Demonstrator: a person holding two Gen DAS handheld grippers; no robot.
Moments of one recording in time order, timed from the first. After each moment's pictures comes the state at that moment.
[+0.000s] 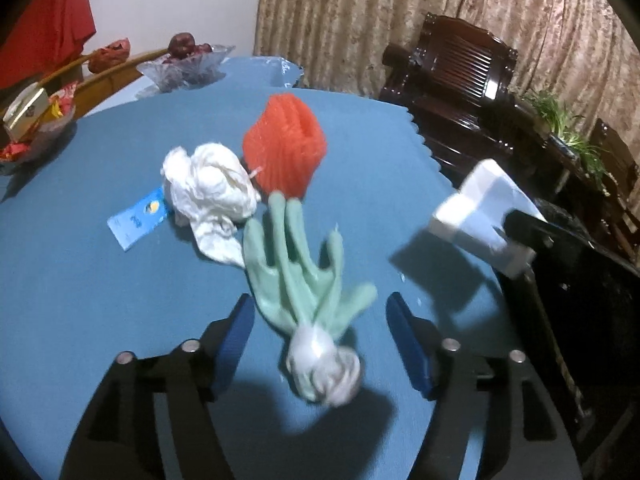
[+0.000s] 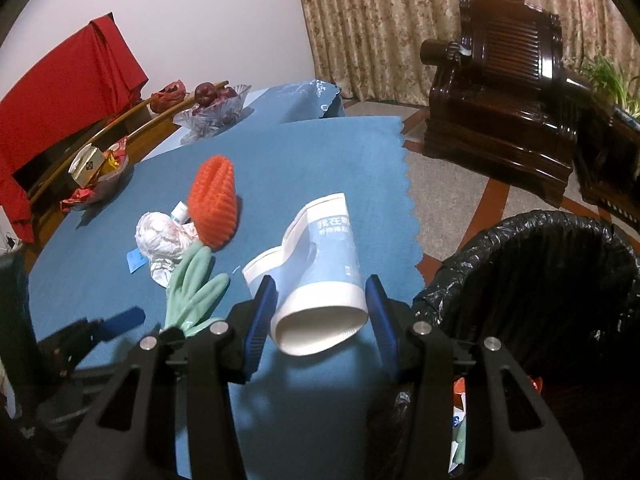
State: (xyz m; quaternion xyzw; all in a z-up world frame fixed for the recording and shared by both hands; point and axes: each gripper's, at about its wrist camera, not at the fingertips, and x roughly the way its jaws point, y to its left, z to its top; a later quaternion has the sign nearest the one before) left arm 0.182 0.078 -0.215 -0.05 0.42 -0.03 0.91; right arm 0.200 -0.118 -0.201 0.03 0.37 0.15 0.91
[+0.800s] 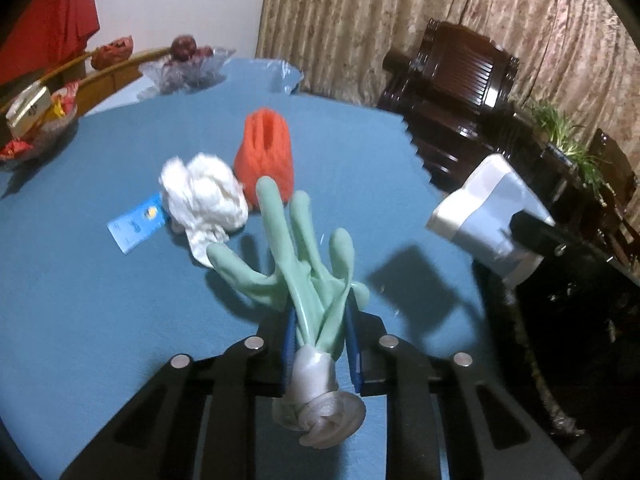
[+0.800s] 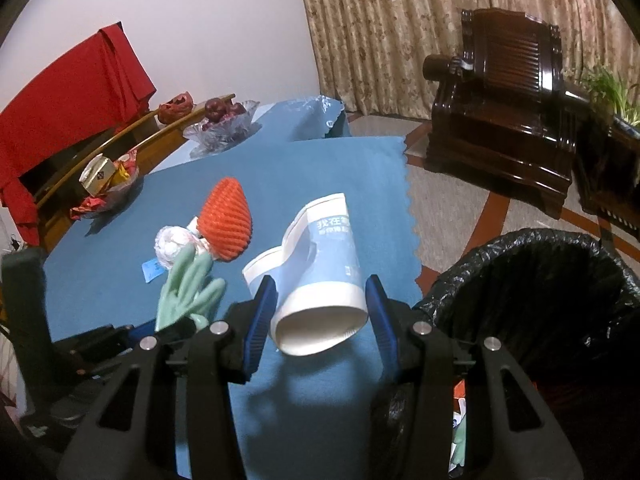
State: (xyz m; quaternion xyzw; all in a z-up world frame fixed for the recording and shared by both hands) left arm 0.169 0.071 -0.192 -0.07 0.41 -0.04 0.91; right arm 0.181 -0.121 -0.176 0.04 0.35 0.16 0.92
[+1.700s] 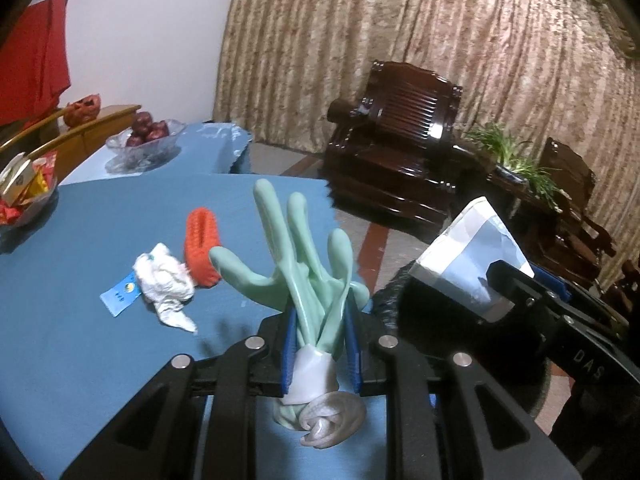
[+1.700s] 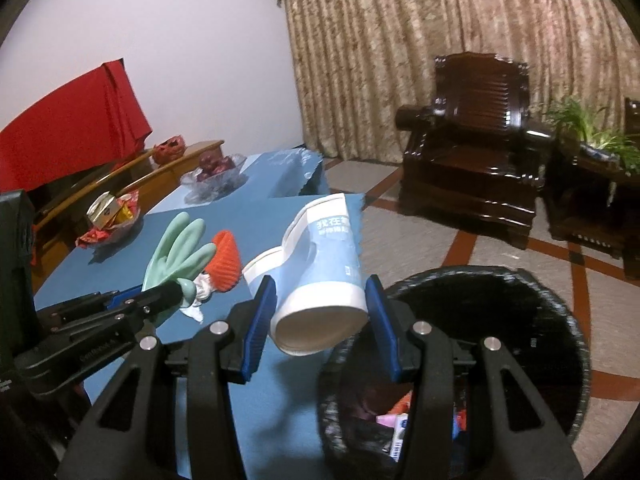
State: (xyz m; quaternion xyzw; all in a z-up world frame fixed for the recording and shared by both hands) left arm 0.133 0.015 -0.094 -0.06 0.33 -0.11 0.94; right arm 0.102 -0.186 -0.102 0.04 0.27 0.12 0.95
